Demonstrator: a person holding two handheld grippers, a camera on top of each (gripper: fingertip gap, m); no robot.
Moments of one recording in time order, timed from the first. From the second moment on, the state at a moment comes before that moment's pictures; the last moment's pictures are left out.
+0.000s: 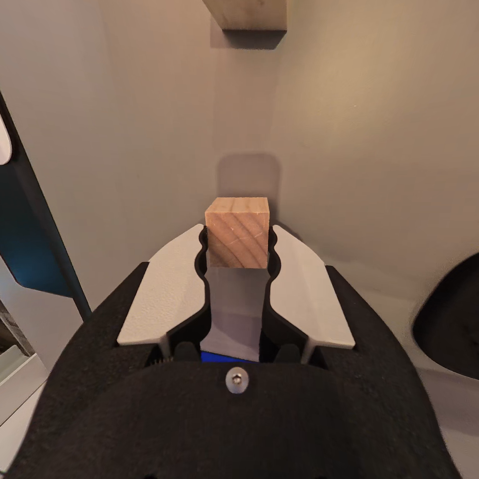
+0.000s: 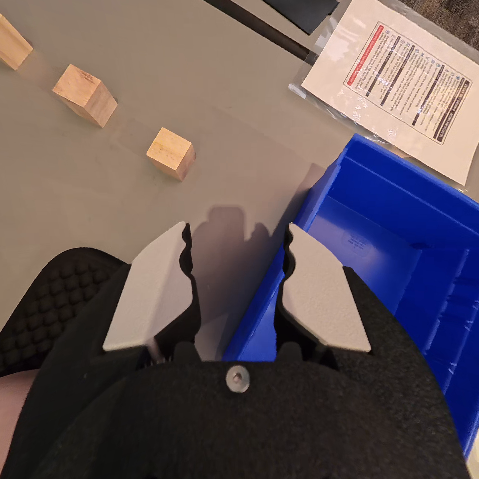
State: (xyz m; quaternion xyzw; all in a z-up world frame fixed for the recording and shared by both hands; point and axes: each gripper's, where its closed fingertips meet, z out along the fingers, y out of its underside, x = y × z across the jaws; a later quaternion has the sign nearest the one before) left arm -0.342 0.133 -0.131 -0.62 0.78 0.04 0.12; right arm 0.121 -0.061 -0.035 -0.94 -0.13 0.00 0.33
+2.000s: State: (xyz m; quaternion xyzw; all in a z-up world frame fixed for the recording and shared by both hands) left arm -0.599 0.217 -0.018 -0.85 0.45 0.16 0.20; right arm 0.113 -0.059 -0.044 -0.95 -0.15 -0.01 0.29
